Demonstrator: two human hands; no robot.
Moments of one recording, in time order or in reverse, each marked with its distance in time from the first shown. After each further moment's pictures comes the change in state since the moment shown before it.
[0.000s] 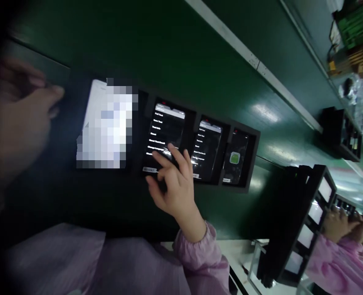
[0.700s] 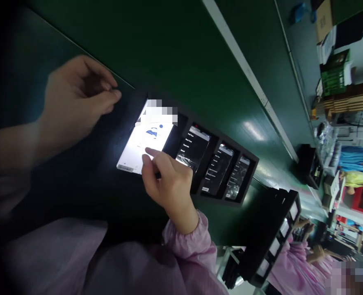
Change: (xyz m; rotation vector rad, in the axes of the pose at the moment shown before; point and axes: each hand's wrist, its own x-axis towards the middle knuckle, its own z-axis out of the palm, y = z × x) left_hand 0.113 -0.035 -0.098 -0.289 -0.262 0.259; right_hand 0.140 -0.131 0.114 0.070 -0.069 0.017
